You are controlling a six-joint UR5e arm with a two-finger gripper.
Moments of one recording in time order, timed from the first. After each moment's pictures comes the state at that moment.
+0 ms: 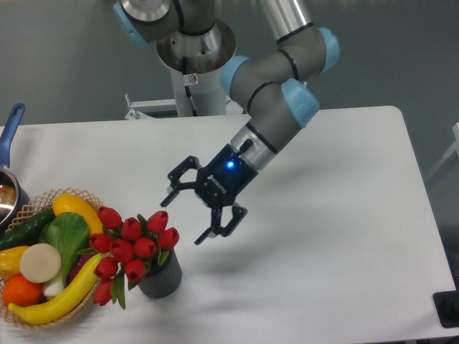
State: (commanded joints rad) arm 2.51 -1.93 -1.84 -0.72 0.44 1.17
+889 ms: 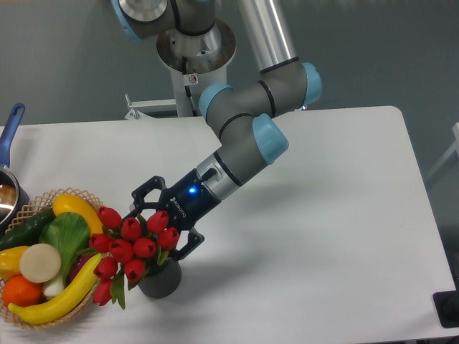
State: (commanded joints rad) arm 2.44 -2.00 -1.79 -0.72 0.44 1.17
